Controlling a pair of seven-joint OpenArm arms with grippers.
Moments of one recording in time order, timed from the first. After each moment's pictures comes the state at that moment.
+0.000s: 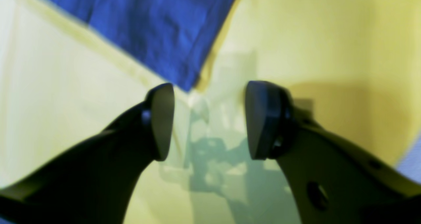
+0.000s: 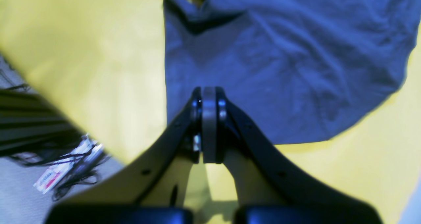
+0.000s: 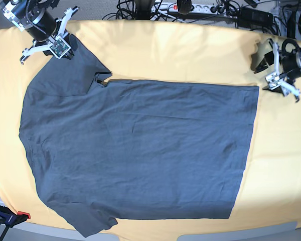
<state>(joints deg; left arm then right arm) 27.8 -59.5 -6.0 101.4 -14.6 -41.1 13.4 -45.2 29.0 7.4 132.6 4.6 23.4 -35.4</state>
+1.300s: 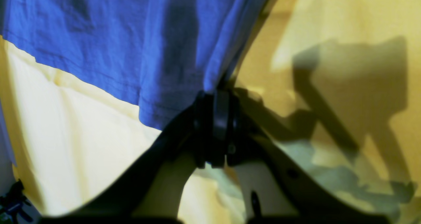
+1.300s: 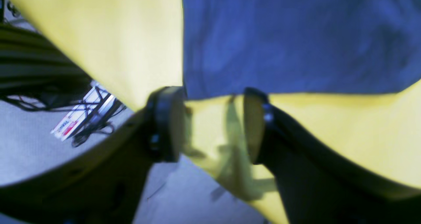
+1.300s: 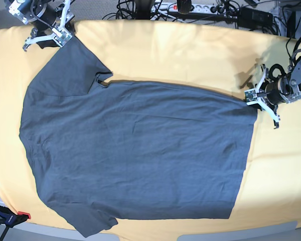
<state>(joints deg) -2.0 -60.9 27.0 92.1 1.8 -34.6 9.6 -46.8 27.9 6.9 122.5 2.7 27.6 -38.1</state>
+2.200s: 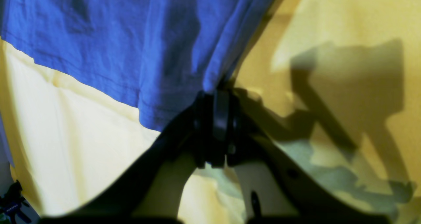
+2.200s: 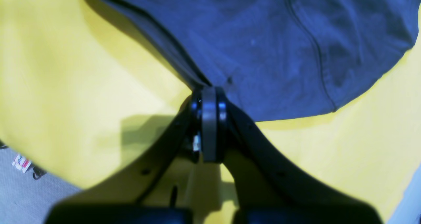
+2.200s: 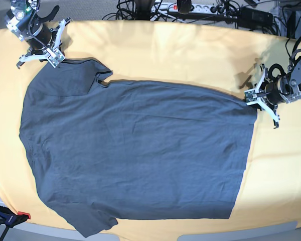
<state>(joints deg) -2.1 -60.8 27.0 92.3 1.8 -34.7 9.6 -38.9 28.4 6.8 121.0 0.1 25.7 -38.0</state>
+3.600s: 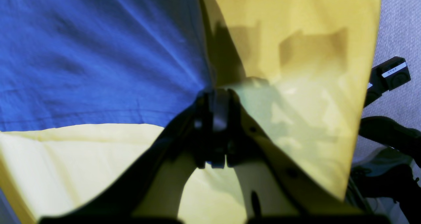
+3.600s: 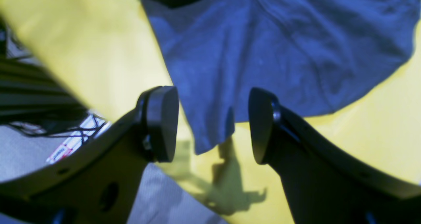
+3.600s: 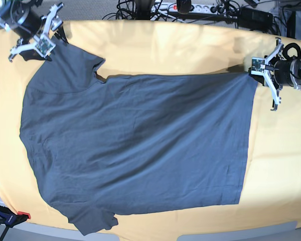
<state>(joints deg) 5.3 -79.5 27.2 112.1 -8.5 -43.8 10.3 -49.2 35.1 14.6 127.5 14.3 26.3 -35.8</state>
